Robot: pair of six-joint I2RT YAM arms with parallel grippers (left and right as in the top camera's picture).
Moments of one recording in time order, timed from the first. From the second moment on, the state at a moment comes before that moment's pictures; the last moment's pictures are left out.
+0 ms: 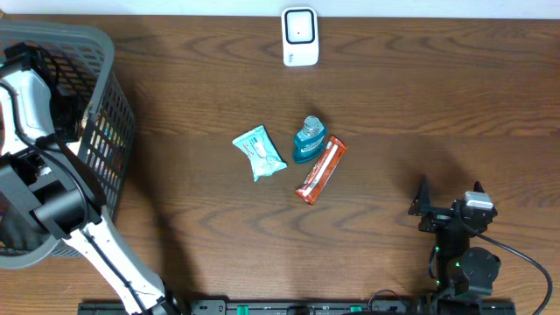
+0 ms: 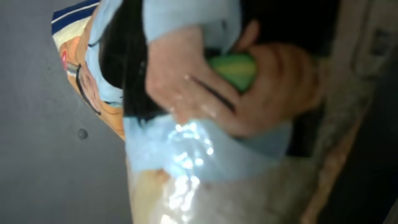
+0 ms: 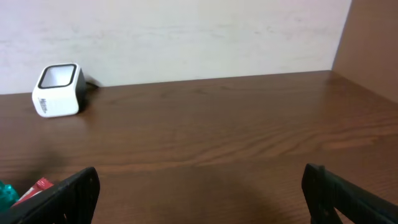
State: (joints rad) left arm 0.51 2.27 1.97 -1.21 -0.14 -1.14; right arm -0.13 0.01 0.01 -0.07 -0.01 0.04
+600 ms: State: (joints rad) left arm 0.57 1.59 1.92 -1.26 -0.11 -1.14; right arm -0.13 0.01 0.01 -0.07 -0.01 0.04
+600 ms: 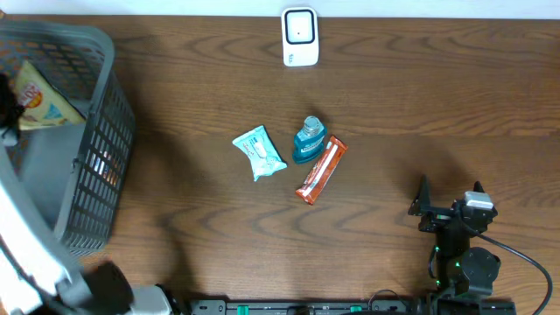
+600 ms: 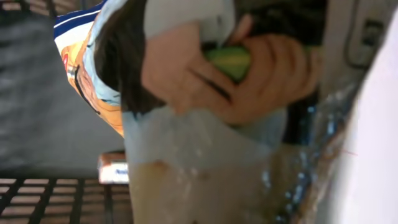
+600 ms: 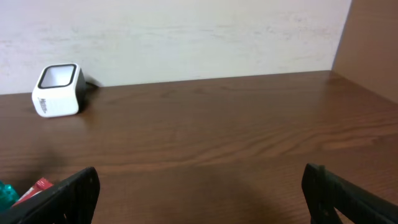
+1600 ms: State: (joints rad) left arm -0.49 1.51 1.92 -0.85 0.06 -0.62; right arm -0.13 0.01 0.01 -0.07 -0.01 0.04
